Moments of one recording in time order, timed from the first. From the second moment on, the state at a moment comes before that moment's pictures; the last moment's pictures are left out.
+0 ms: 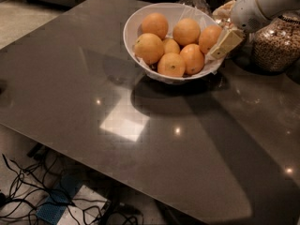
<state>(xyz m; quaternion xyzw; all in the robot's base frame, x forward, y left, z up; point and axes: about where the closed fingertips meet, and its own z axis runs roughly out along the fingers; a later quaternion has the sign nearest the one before) 0.678 -0.203 0.940 -0.61 0.70 0.04 0.37</state>
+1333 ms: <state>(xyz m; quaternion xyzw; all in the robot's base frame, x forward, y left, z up) 0.684 -0.197 0.908 -0.61 0.71 0.08 0.34</state>
